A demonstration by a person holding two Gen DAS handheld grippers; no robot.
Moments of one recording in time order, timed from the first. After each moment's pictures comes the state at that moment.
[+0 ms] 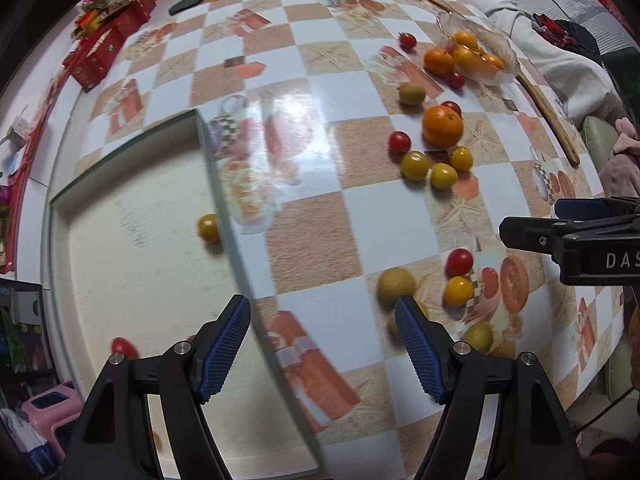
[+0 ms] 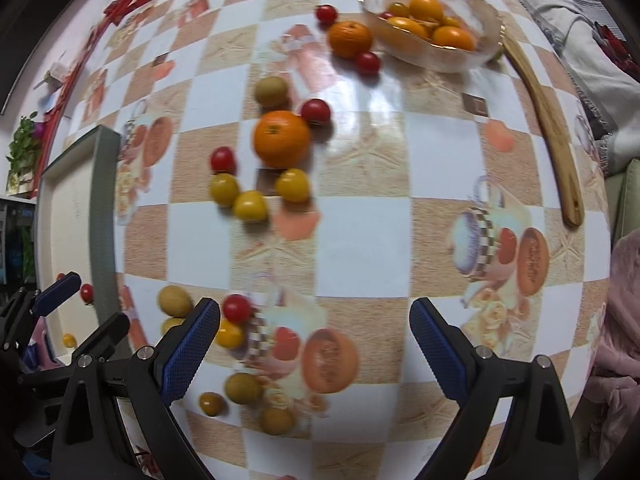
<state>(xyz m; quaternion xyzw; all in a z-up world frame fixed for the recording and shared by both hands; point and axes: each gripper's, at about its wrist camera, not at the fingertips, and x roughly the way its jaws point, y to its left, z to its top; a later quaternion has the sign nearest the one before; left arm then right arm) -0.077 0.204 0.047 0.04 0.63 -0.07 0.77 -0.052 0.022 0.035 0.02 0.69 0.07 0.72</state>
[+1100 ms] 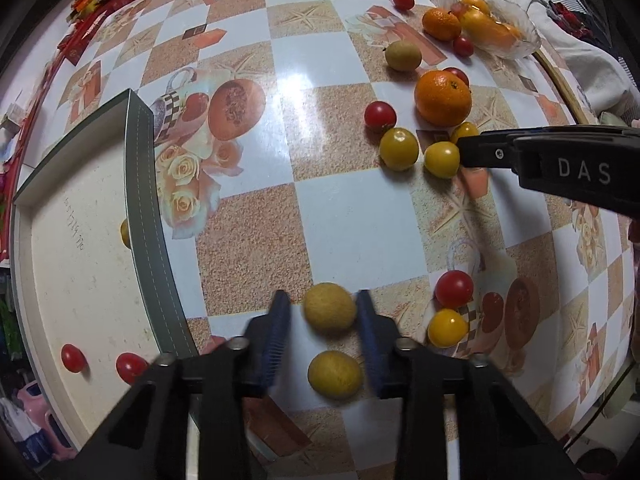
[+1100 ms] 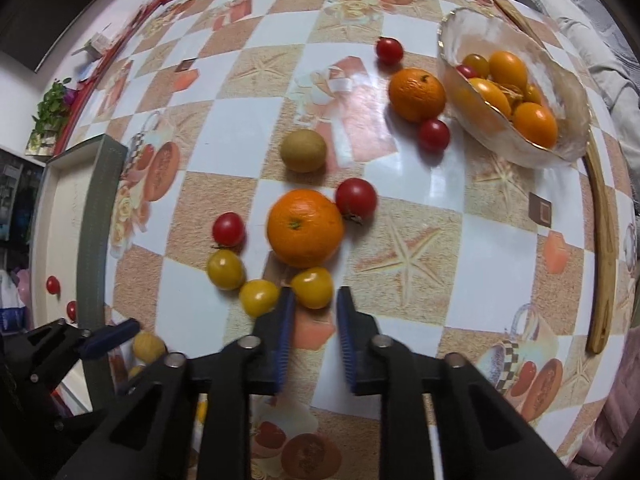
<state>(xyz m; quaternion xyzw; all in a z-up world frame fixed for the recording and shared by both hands) -0.055 0.170 0.007 0.04 0.66 -0.06 0.75 0.012 0.053 0.009 -0.03 0.65 0.16 0.74</state>
